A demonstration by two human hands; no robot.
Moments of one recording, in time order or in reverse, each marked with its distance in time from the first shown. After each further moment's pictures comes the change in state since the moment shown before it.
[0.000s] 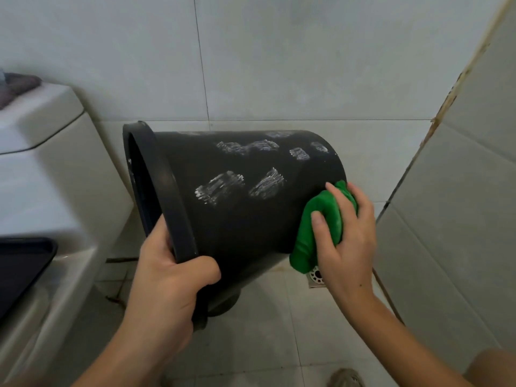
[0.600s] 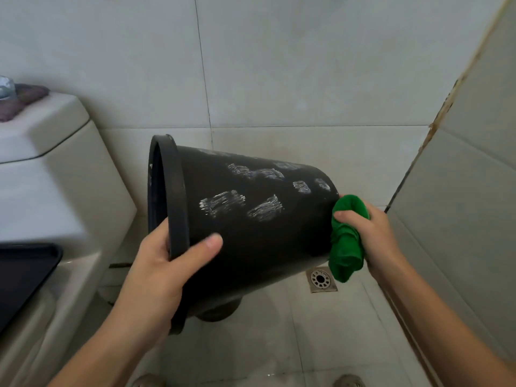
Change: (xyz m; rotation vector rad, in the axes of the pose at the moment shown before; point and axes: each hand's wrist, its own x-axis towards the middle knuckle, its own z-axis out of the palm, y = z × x) left_hand 0.009 -0.002 -0.025 0.137 -0.120 0.055; right_hand 0.051 0.030 -0.028 0.521 -0.316 0.538
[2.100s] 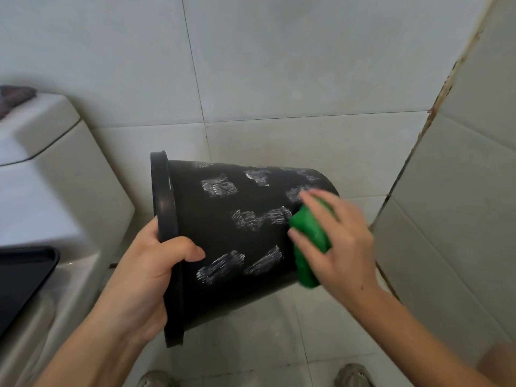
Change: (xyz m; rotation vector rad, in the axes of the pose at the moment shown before) left_hand 0.010 0.011 0.004 -0.216 -0.014 -0.261; right_hand -0.041 0.017 0.035 -0.832 0.205 -0.838
